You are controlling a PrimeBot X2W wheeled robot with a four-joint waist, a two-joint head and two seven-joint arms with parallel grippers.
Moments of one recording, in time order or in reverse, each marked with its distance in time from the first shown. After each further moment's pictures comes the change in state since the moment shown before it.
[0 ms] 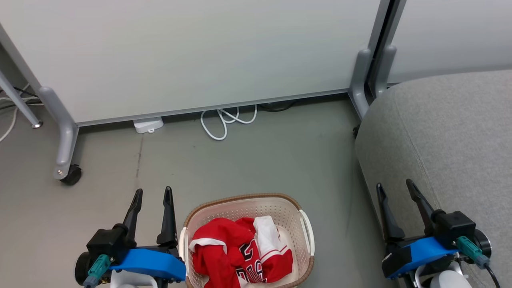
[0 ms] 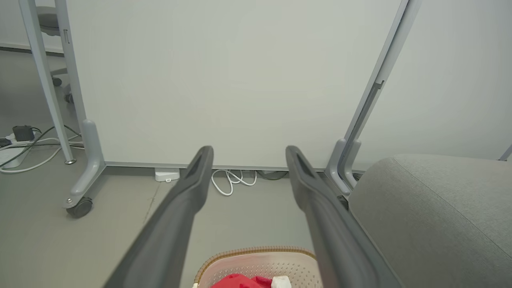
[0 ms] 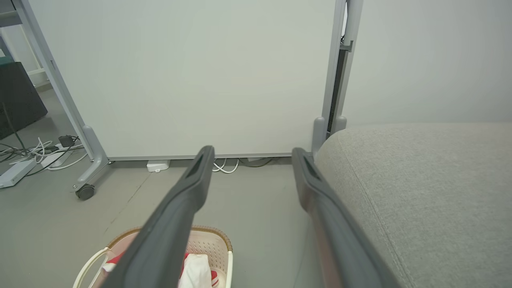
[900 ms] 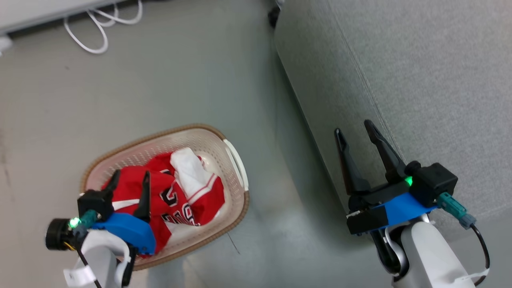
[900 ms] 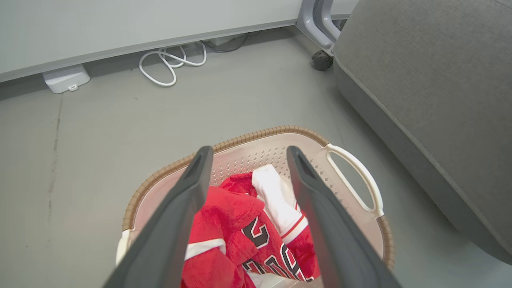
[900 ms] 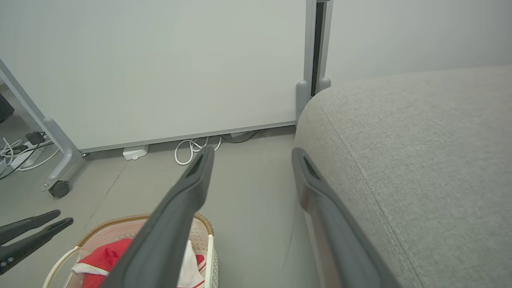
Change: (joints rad) left arm -0.234 0.114 -0.015 0.353 0.082 -0.032 0.009; right arm -0.183 -0.002 0.192 -0.068 0.135 0.000 -0.017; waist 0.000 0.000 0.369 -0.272
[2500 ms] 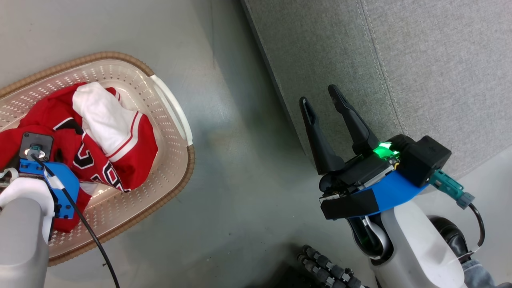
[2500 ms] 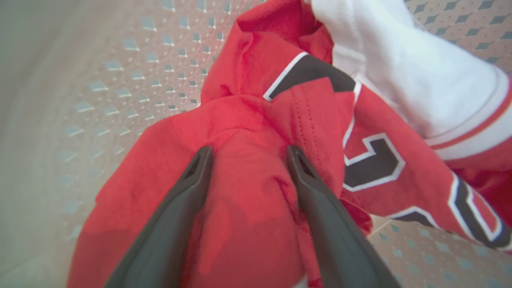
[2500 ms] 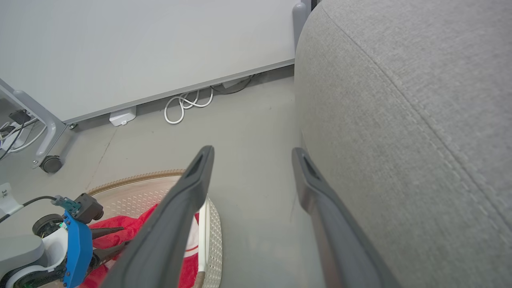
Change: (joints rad) left arm -0.292 0.281 -0.119 0.181 0.162 0.123 0.389; right arm -0.133 0.000 0.174 -0.111 0.211 0.000 -0.001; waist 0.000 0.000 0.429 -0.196
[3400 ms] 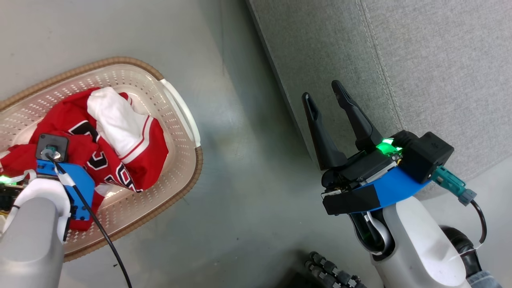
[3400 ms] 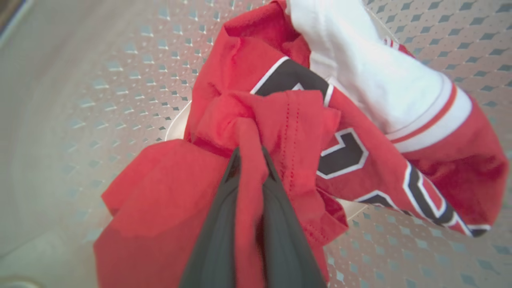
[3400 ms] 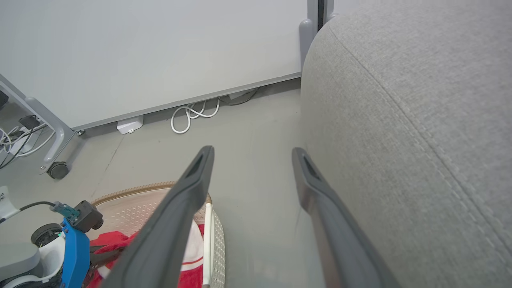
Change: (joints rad) left arm -0.014 -0.037 -0.036 0.038 -0.055 -0.027 0.018; right arm -0.013 0.000 -0.013 0.009 -0.013 0.000 0.000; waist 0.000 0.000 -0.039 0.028
